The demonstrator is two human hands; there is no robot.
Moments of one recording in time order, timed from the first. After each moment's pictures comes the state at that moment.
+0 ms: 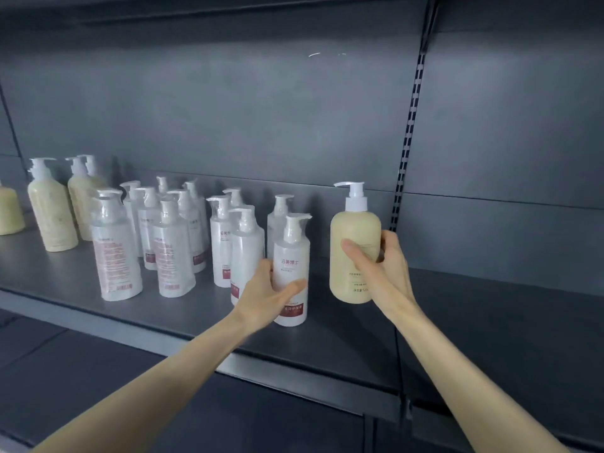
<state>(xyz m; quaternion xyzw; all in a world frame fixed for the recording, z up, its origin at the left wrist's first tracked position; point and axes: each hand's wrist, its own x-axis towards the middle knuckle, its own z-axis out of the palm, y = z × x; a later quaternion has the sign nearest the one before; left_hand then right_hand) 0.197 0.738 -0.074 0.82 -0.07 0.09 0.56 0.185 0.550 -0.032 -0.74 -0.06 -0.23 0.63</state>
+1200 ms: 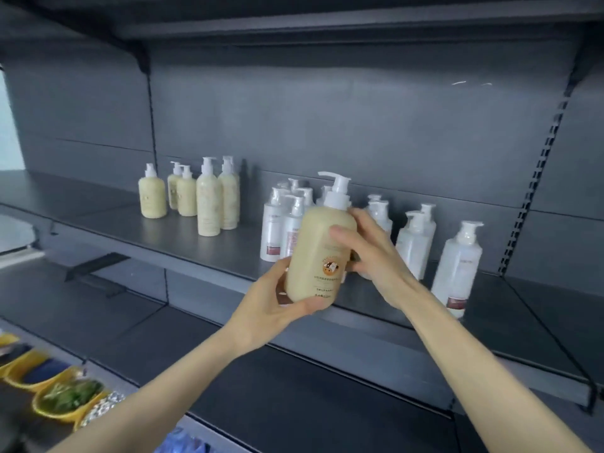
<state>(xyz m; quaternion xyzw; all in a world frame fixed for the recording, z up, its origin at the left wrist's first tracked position) 0.070 1.023 -0.066 0.77 -0.20 0.12 0.59 0.104 0.849 0.002 -0.72 -0.25 -0.06 0.64</state>
